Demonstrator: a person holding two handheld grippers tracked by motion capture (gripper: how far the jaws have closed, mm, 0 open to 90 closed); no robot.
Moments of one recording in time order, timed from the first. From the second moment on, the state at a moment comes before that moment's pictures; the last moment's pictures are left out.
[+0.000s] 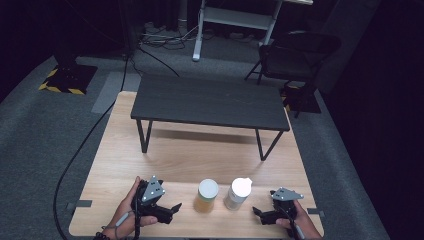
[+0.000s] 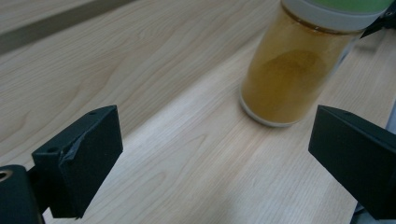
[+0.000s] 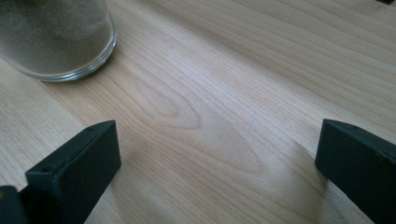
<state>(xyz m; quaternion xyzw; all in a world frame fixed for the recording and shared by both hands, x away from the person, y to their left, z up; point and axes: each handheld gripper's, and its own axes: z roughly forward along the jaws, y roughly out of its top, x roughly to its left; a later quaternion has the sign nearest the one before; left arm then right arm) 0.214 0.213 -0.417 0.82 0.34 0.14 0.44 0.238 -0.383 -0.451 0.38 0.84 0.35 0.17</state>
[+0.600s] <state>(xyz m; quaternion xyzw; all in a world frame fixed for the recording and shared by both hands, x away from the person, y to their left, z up) 0.229 0.186 -0.417 0.82 0.33 0.11 0.46 0.238 -0.383 -0.451 0.38 0.84 0.35 0.17</state>
